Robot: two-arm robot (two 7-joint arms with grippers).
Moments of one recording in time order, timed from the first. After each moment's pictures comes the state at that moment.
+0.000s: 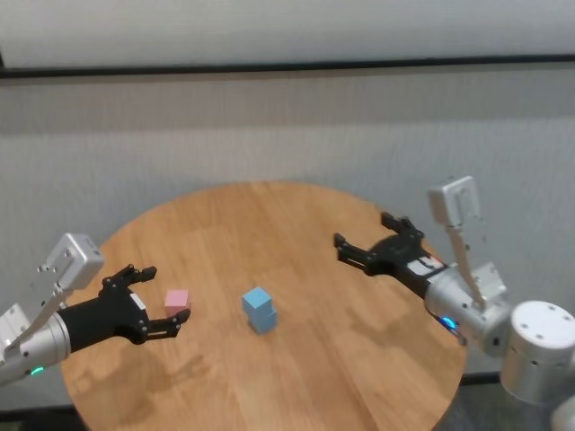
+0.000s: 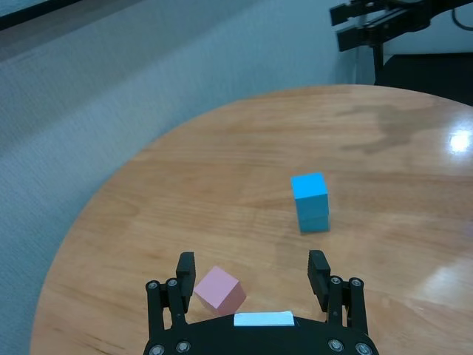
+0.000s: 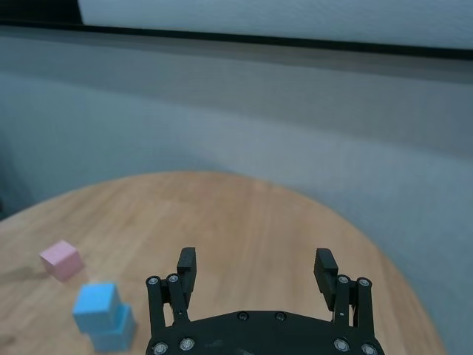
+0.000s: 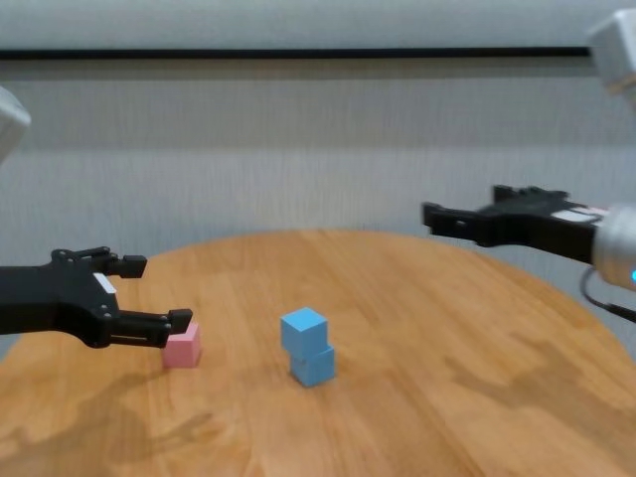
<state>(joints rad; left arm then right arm) -0.39 0.54 0.41 -1.19 -0.24 -0.15 -0.66 0.40 0.22 -0.31 -1.23 0.22 0.09 0.33</state>
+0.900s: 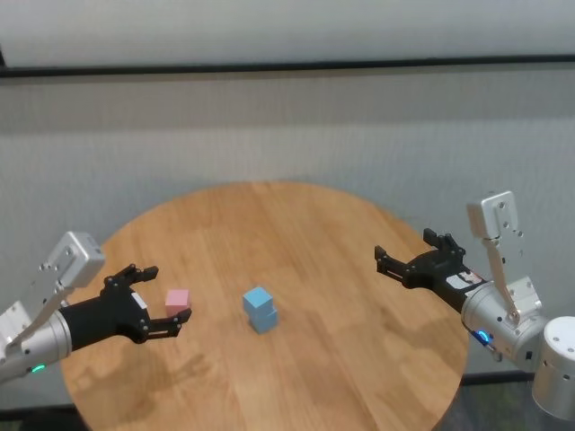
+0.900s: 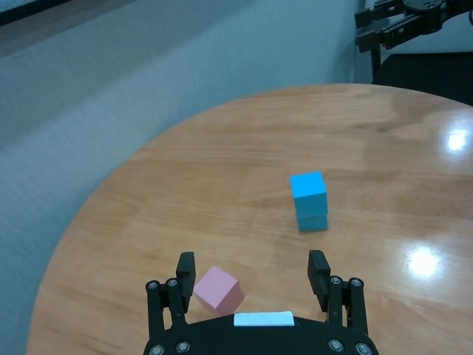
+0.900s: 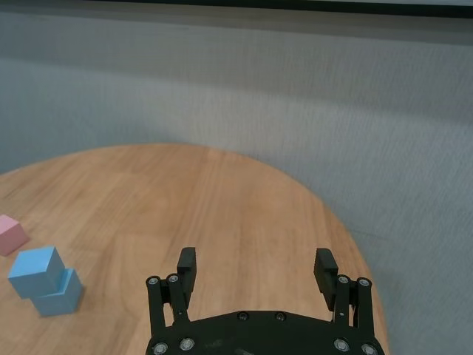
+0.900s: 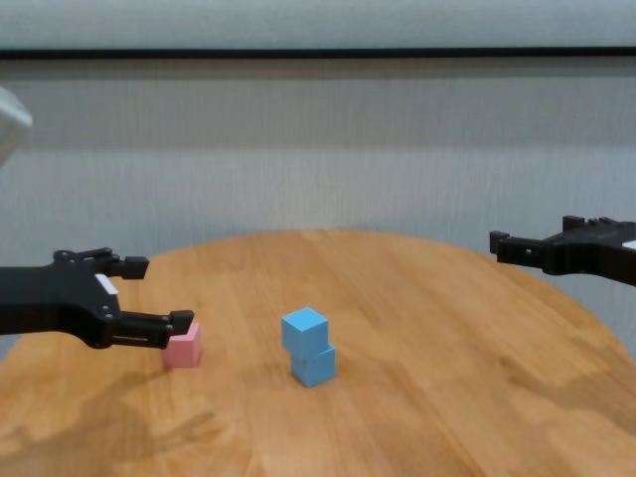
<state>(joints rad) -0.41 0.53 0.42 -1.16 -0.24 -0.14 -0.67 0.33 0.28 -0.25 -1.27 0.23 0.13 0.28</state>
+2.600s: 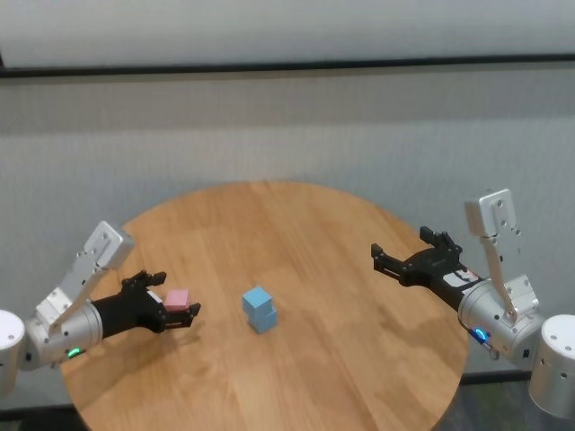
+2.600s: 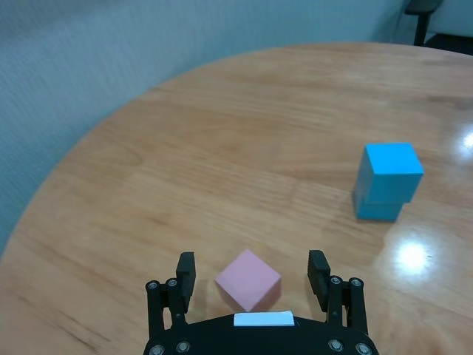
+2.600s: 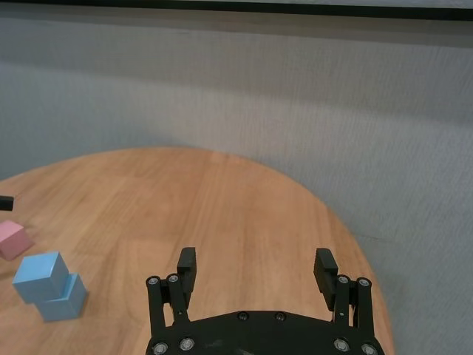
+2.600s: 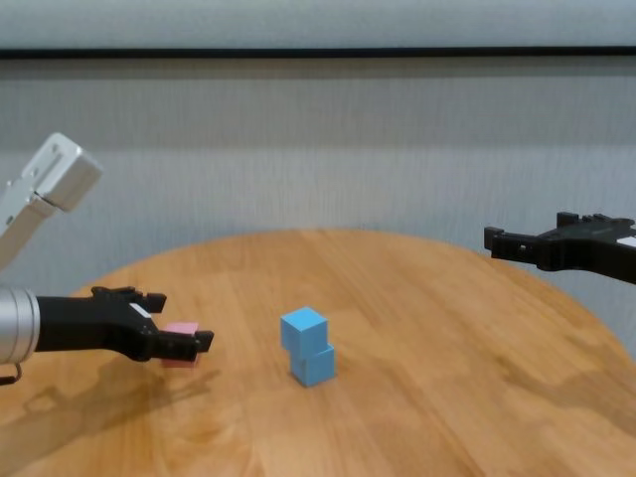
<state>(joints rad) -0.63 0.36 0.46 -0.74 -0.21 -0.15 -0.66 0.34 0.27 -0.25 -1.27 0.24 0.12 0.29</state>
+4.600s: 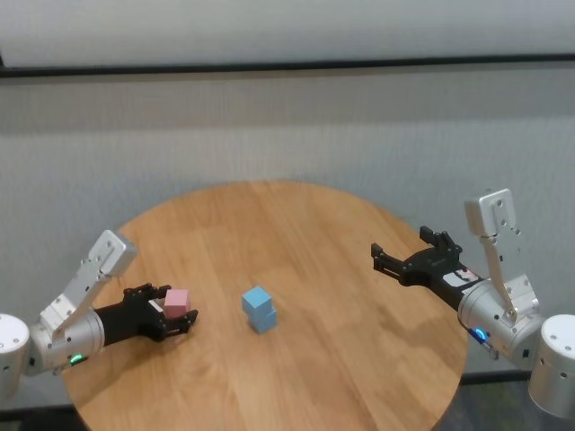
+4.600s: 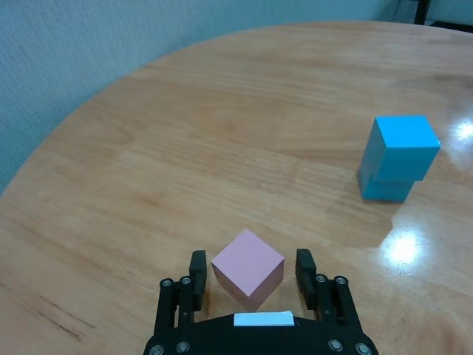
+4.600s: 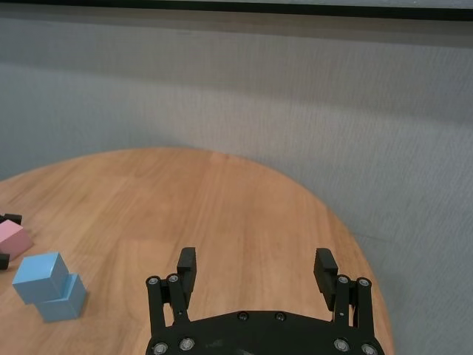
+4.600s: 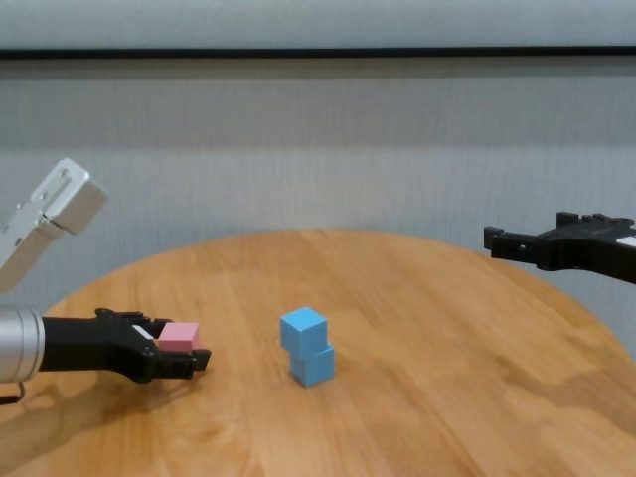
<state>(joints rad) -0.68 0.31 0.44 -0.58 -0.15 -0.20 -0.70 0.34 0.27 -0.25 -1.27 0.24 0.12 0.29</state>
